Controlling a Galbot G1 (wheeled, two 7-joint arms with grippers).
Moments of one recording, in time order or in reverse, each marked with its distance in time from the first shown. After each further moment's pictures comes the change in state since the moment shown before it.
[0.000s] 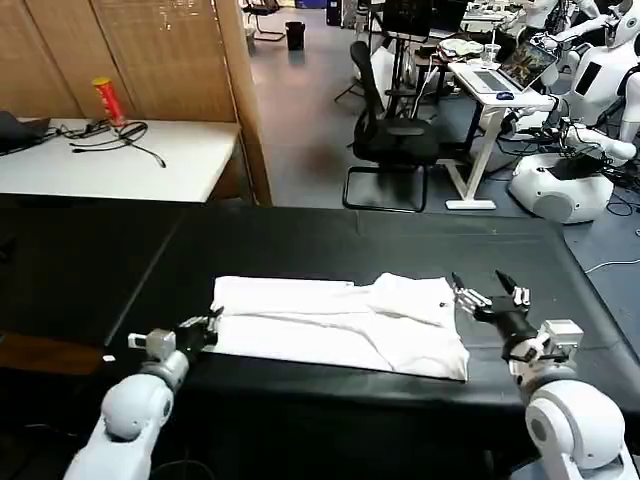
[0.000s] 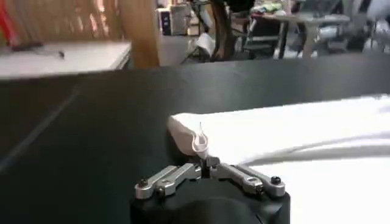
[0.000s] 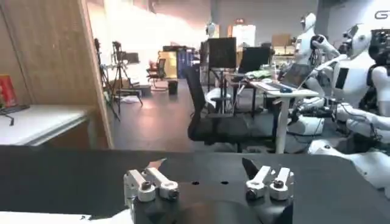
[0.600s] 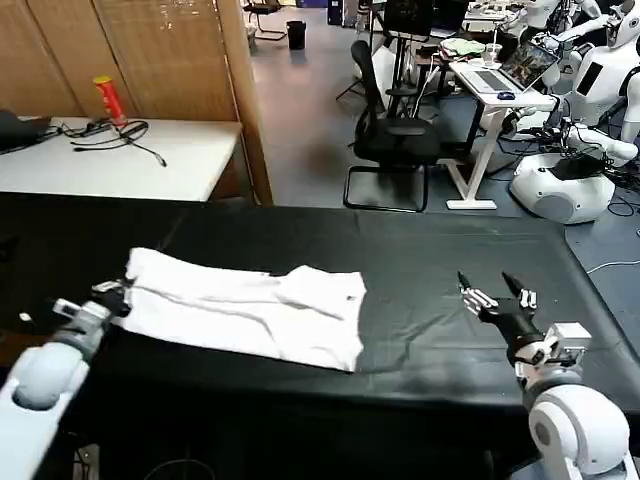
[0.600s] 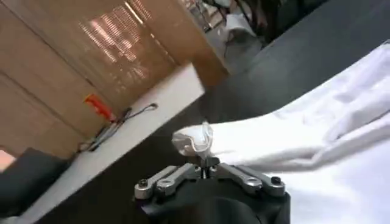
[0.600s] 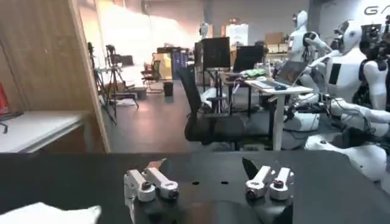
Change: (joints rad) left arm -0.029 0.403 -0.063 0.095 0.083 -0.094 -0.031; right arm -0.010 0.050 0.001 0.001 -0.016 0.001 0.006
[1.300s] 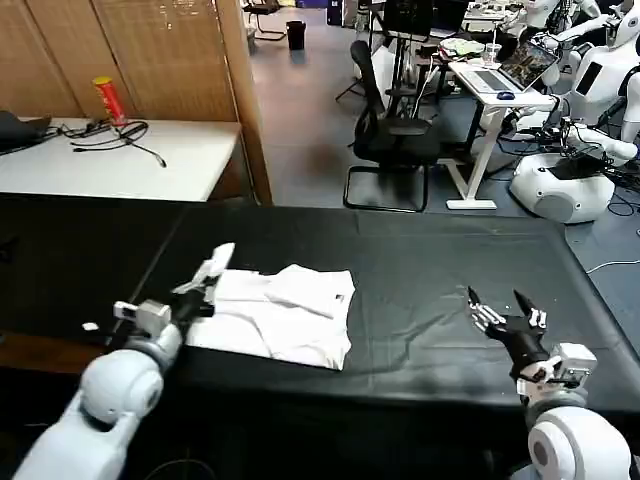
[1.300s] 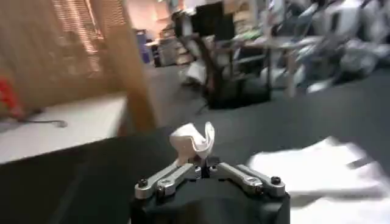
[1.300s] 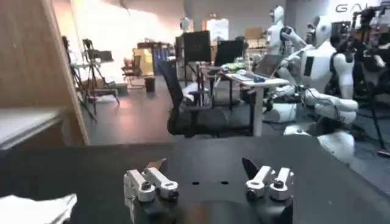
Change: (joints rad) left arm -0.029 -0.241 0.215 -0.367 -0.366 0.210 -0.168; right arm -0.097 0.089 0.050 0.034 -0.079 0.014 -0.002
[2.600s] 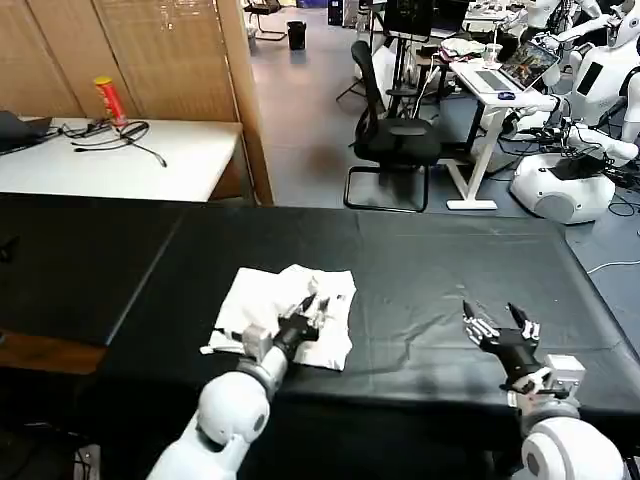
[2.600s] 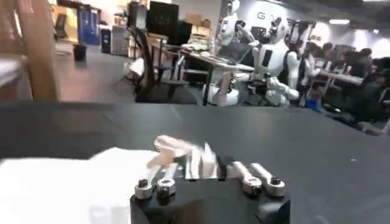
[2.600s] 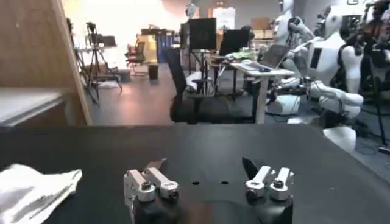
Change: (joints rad) left arm -0.011 -0.337 0.258 0.098 0.063 -0.058 -0.007; right arm 0.000 -0.020 -0.077 -0.052 -0.056 0.010 -0.025
